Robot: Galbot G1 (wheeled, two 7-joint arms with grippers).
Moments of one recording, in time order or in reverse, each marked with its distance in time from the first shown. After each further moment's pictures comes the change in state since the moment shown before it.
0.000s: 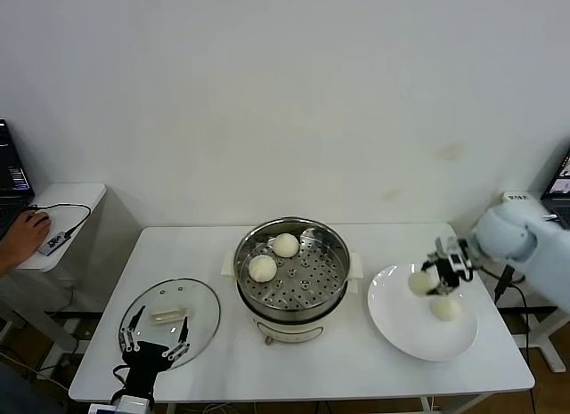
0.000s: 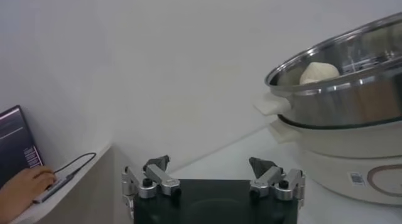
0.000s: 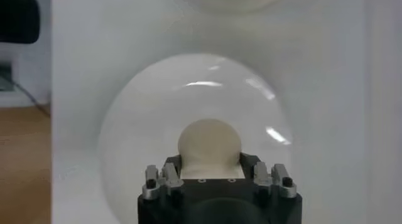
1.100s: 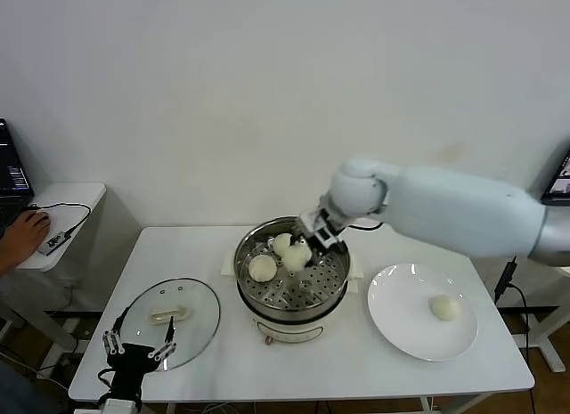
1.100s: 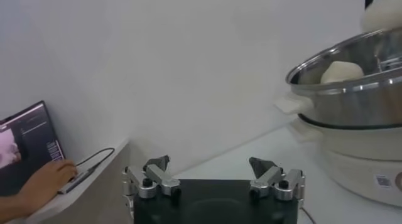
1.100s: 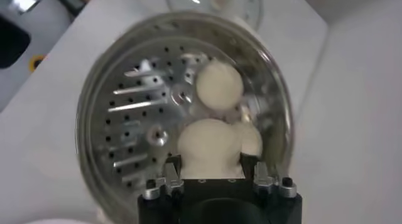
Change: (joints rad) left arm 0.028 -0.026 -0.061 -0.011 -0.021 -0.015 -0.009; right arm 0.398 0.552 -0.430 0.000 0.151 0.145 0.117
